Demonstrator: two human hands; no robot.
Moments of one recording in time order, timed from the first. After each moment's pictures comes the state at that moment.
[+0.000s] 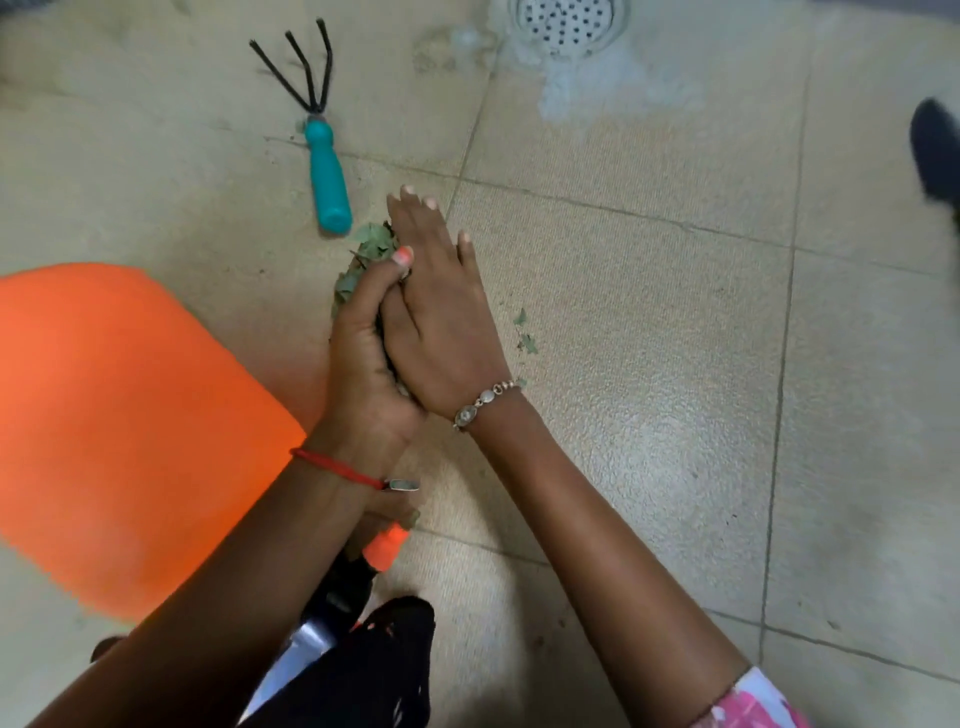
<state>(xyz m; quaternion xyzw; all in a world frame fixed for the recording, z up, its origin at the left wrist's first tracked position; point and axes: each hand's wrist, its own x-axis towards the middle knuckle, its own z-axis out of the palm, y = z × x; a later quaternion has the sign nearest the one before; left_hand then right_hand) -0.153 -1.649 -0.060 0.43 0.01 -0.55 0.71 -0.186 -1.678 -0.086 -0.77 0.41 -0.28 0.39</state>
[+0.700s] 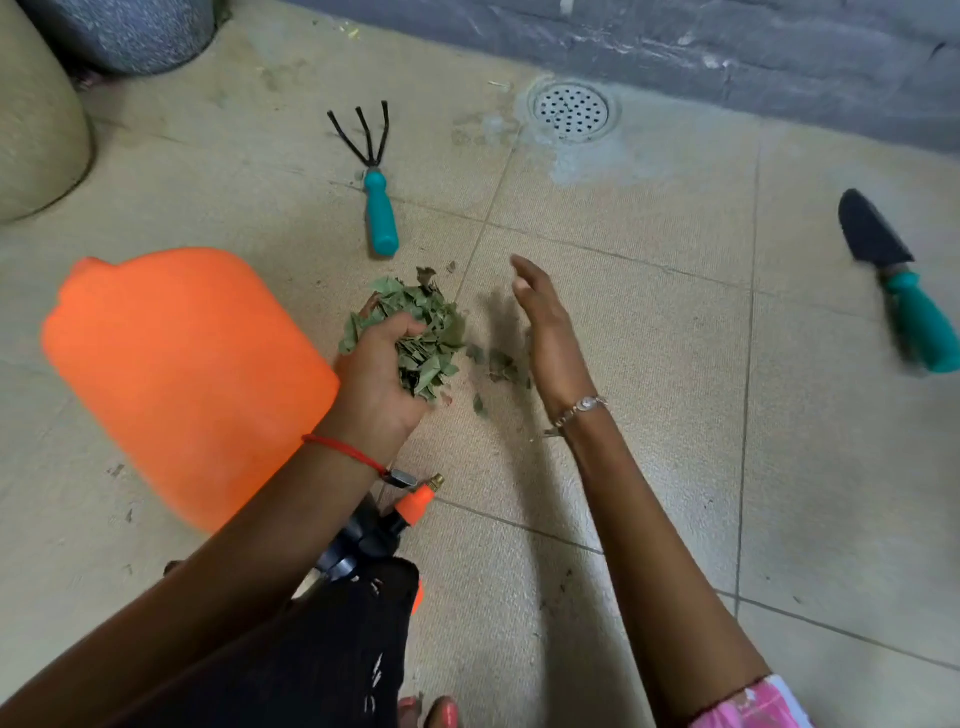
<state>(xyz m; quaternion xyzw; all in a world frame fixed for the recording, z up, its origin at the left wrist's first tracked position) -0.127 -1.616 -0.060 0.53 0.11 -0.56 0.63 -0.244 -1.673 -0.070 -0.59 0.48 -0.29 0.58</state>
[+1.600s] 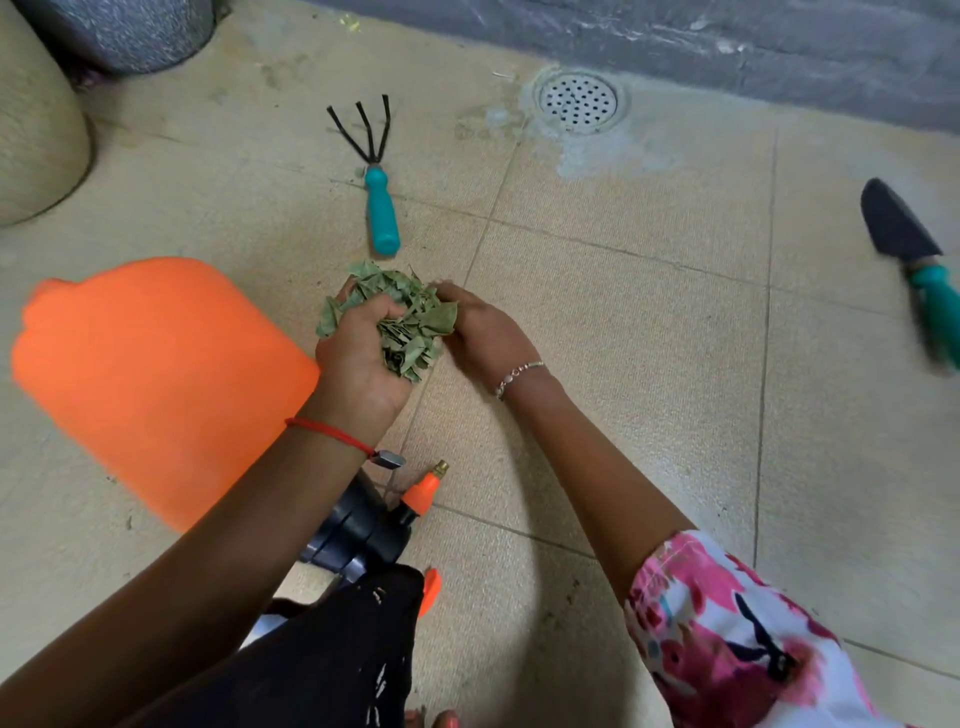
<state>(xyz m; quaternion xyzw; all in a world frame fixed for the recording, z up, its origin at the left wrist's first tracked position) -0.112 -1.628 -0.058 0.56 0.12 -0.49 0.66 -0.197 -1.705 -0.136 -0.91 0.30 -0.15 0.26</state>
